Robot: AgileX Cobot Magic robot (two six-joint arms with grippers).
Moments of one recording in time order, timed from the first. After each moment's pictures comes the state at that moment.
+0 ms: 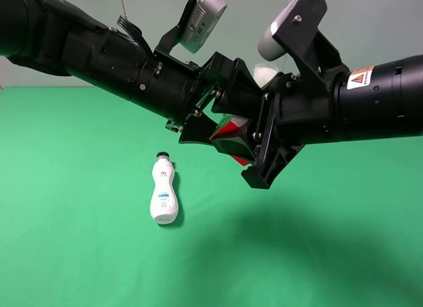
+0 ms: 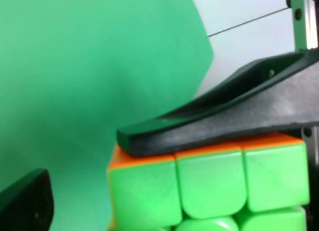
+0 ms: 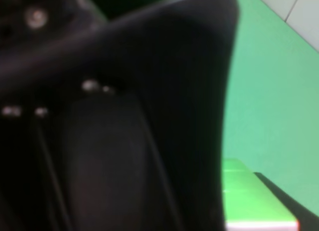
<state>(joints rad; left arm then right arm) -0.59 1.69 -1.02 -1.33 0.78 0.85 0.79 1.20 -0.69 0.61 0.17 -0.89</state>
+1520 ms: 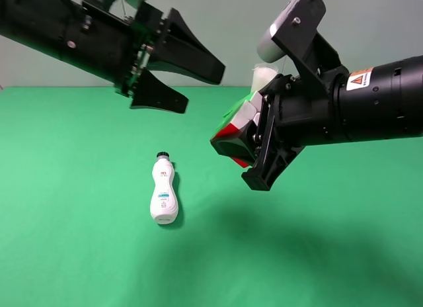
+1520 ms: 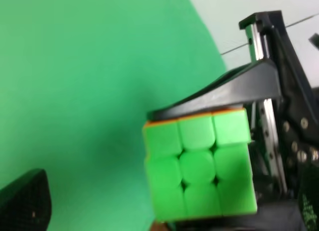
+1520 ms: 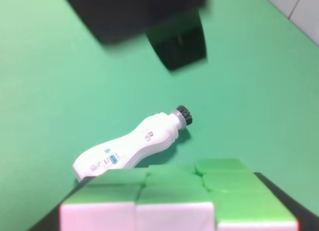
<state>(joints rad) -0.38 1.52 -1.02 -1.15 0.89 0.79 0.79 1.20 -0.69 0.61 0.18 -0.89</state>
